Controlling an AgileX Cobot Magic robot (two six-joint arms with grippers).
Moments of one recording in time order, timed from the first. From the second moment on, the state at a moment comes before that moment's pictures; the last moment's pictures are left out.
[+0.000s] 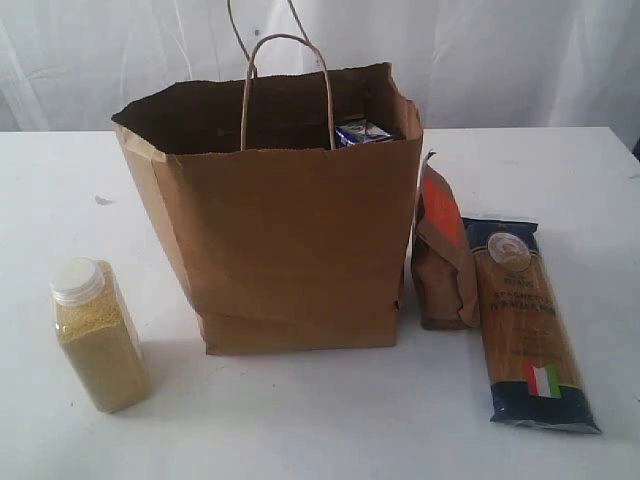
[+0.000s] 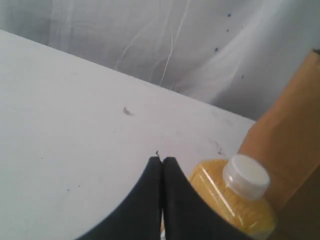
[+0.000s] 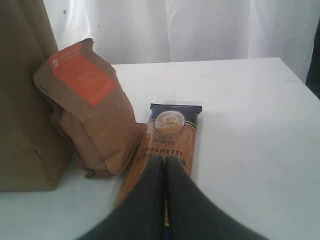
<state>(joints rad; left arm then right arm) -0.06 0.01 0.02 -0.37 0.13 -0.04 0.13 0.01 0.00 0.00 0.26 0.03</state>
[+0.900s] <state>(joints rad) -0.06 0.45 -0.81 -0.36 1.25 0.05 0.13 0.01 0.00 0.00 0.26 0.03</state>
